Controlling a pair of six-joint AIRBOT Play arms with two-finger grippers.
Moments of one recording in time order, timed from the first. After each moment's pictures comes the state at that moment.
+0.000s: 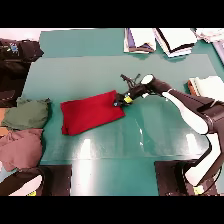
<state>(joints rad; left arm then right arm) -0.13 -1.07 1.50 1.35 -1.06 -1.62 0.36 -1.85 1.39 -0.61 1.09 1.23</state>
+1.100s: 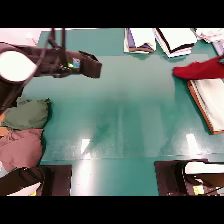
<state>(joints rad) -0.63 -1.18 1.50 1.35 -0.90 -1.63 -0.62 -1.47 1.62 -1.06 1.12 1.37</state>
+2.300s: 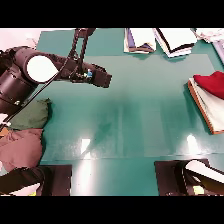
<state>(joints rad) -0.66 -1.24 1.50 1.33 -0.95 -1.63 -0.97 -1.16 1.34 -1.28 1.23 1.33</state>
